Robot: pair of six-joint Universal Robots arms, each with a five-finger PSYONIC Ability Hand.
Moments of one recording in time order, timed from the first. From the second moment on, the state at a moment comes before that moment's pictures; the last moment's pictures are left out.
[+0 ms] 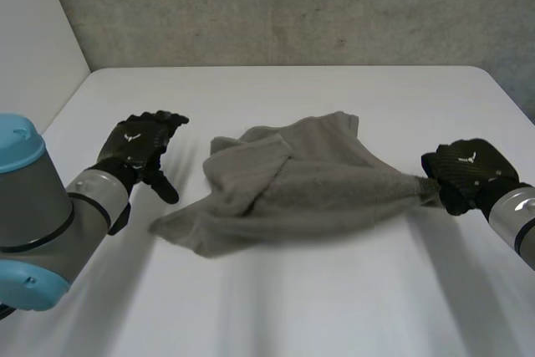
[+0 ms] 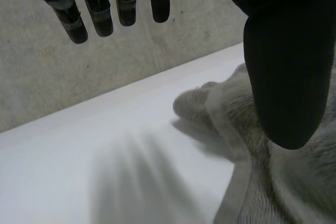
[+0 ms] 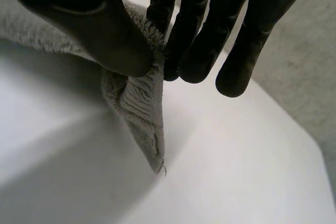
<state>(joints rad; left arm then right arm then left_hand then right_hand) 4.40 -1.88 -1.73 3.40 -1.44 3.21 1.64 -1.39 1.86 -0.11 1.25 2.56 0.18 0.18 0.17 0.17 0.03 1.32 1.33 1.34 1.34 1.16</state>
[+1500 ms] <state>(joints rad) 4.34 -1.96 -1.73 3.32 -1.41 3.29 1.61 -1.30 1.89 -0.18 1.24 2.55 1.15 1.21 1.21 1.21 0.99 1.32 1.33 1.34 1.34 1.16</state>
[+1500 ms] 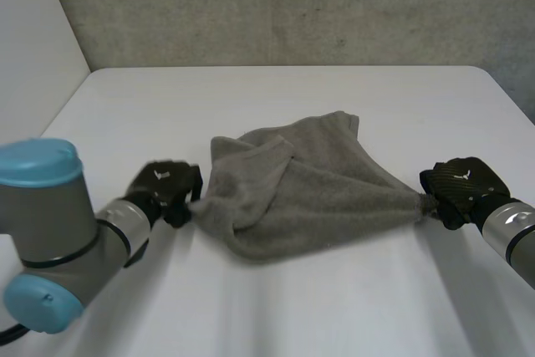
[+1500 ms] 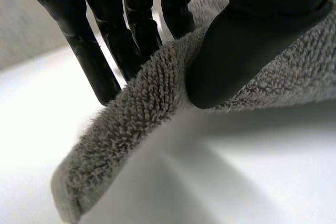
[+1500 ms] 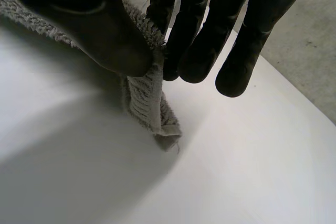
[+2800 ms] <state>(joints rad) 4.43 -1.83 -0.93 3.05 -1.62 2.91 1.87 -1.16 0.61 0.23 1.46 2.66 1.15 1.22 1.22 1.22 0.99 1.33 1.34 1.35 1.34 1.18</state>
